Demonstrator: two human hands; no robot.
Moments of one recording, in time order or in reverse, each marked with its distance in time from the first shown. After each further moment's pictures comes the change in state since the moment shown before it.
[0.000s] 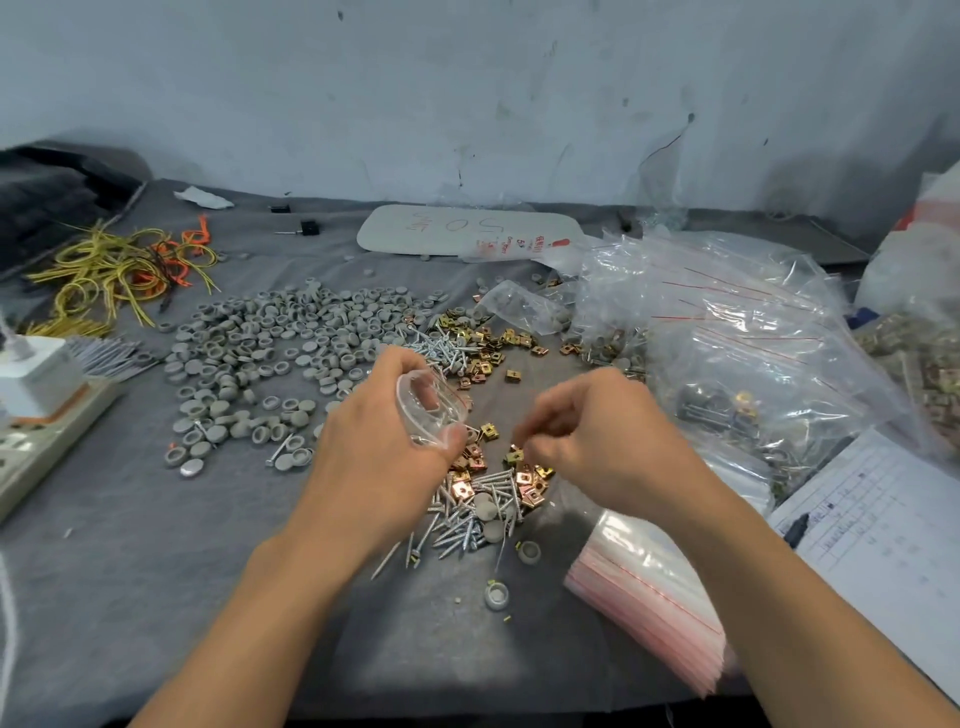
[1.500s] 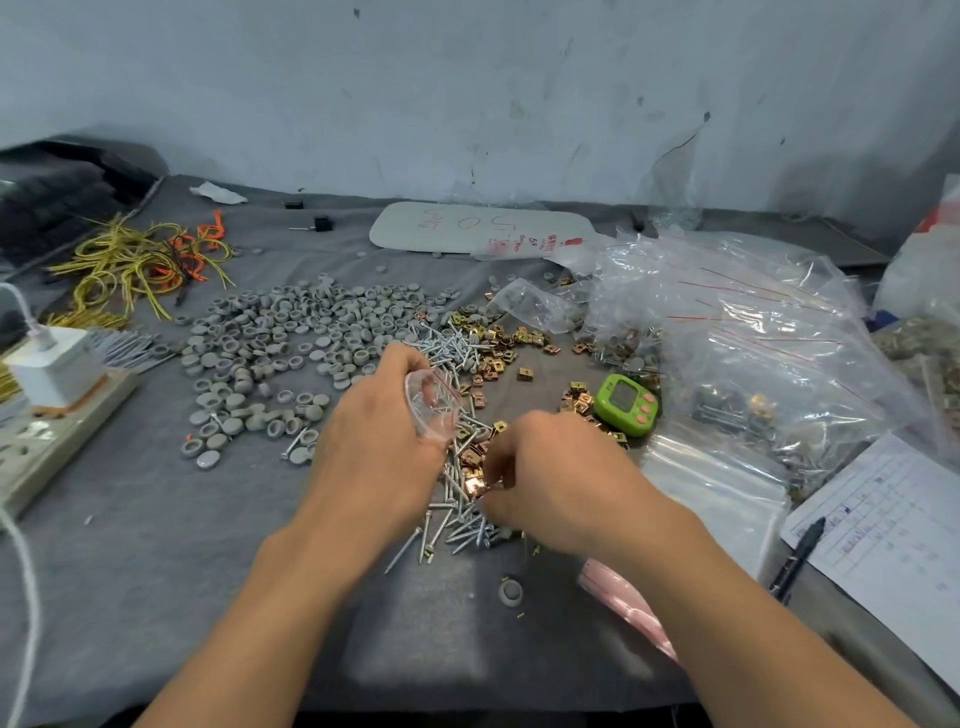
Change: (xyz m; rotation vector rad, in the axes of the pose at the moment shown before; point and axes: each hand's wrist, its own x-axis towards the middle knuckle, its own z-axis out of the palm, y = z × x) left_hand 0.004 -0.010 0.000 0.082 0.058 -0.026; right_hand -0.001 -0.021 0.039 -0.407 -0.169 -0.044
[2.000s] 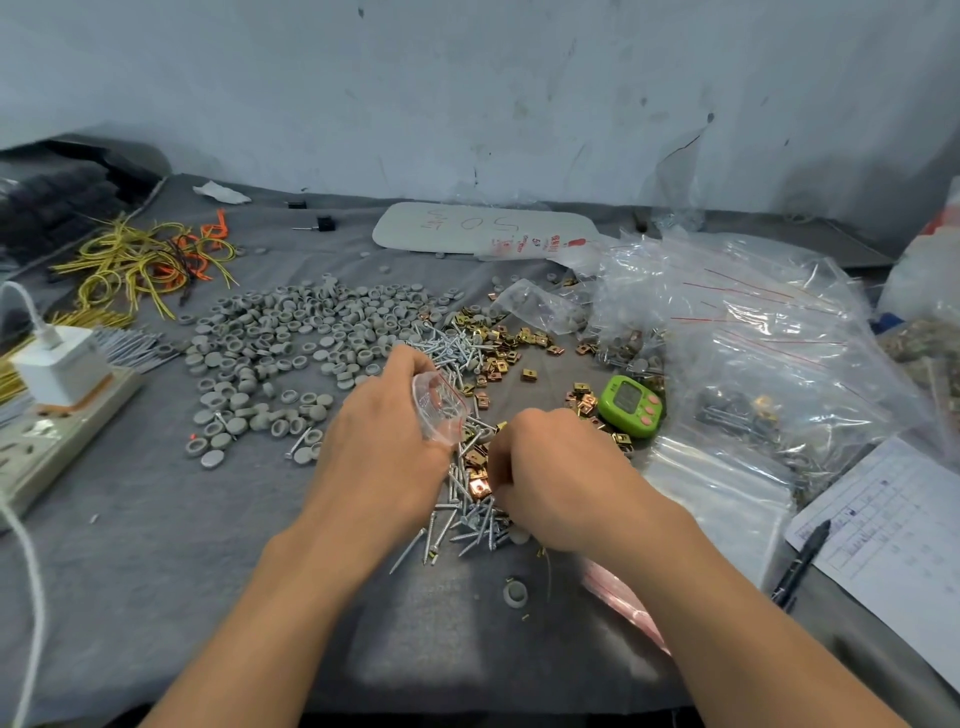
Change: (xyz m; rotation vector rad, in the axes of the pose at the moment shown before) left_hand -0.001 -0.001 -0.001 0.000 -0.005 0.004; right_hand 0.006 -0.004 0.002 -0.105 -0.005 -0.016
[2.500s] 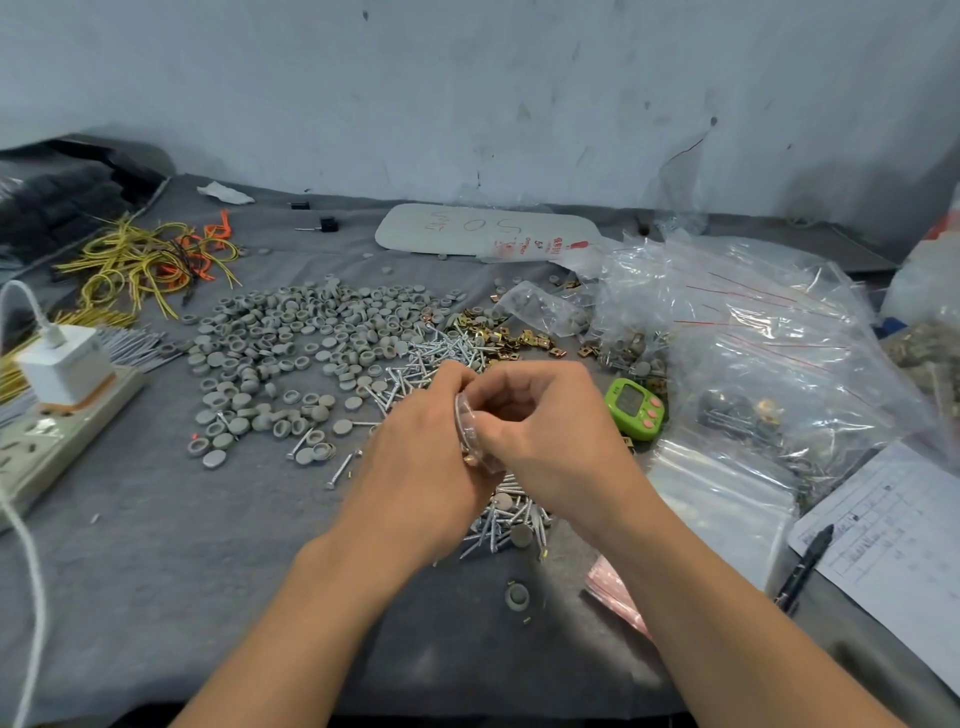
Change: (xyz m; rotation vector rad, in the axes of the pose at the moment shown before) left_hand -0.005 0.018 0.009 -0.006 -0.156 0.027; right_hand 0.008 -0.006 0.001 1.045 0.272 -0.101
